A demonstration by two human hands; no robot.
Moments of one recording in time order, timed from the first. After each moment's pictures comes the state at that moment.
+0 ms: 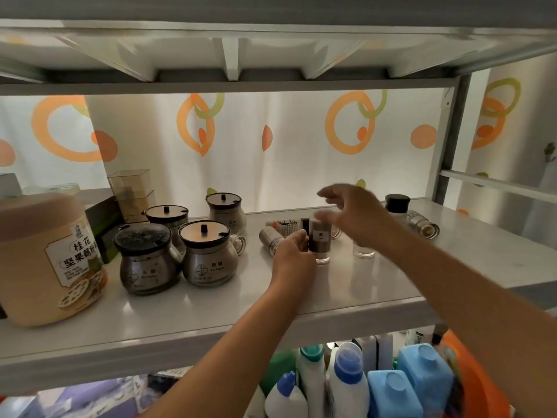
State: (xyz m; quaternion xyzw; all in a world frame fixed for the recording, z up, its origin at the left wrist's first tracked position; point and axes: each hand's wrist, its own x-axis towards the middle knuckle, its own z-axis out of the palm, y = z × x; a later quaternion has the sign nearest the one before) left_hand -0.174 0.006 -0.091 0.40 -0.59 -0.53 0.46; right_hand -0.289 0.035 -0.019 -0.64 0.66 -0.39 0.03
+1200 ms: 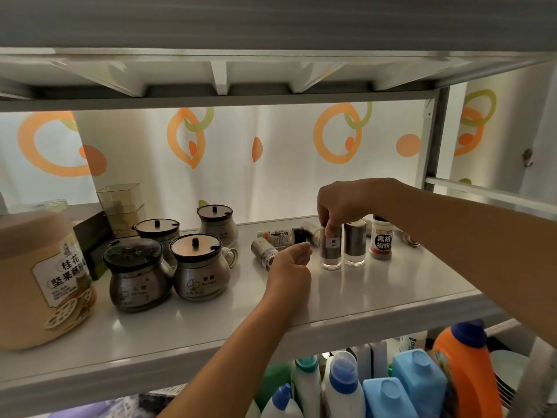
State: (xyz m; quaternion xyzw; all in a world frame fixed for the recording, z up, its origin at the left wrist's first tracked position) left_hand -0.175 0.005 -0.094 0.39 -0.62 -0.54 0.41; right_hand -0.306 0.008 0.039 -0.71 0.71 0.04 0.00
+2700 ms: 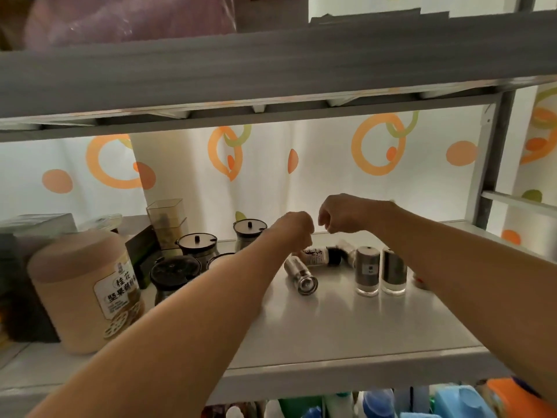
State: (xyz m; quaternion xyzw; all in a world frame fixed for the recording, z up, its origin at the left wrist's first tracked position) left_hand -0.164 -0.119 -0.005 0.50 -0.85 -0.07 0.13; right_hand -0.294 -0.071 0.035 -0.72 0.68 -0.08 0.01
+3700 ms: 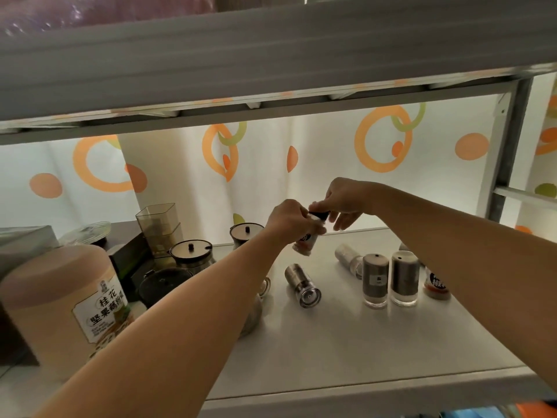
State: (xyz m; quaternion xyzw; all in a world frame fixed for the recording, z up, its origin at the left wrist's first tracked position) left_hand -0.166 -0.150 0.004 0.49 -0.80 -0.23 0.26; right_hand -0.309 -0.102 0.057 -0.64 0.69 -0.22 0.23
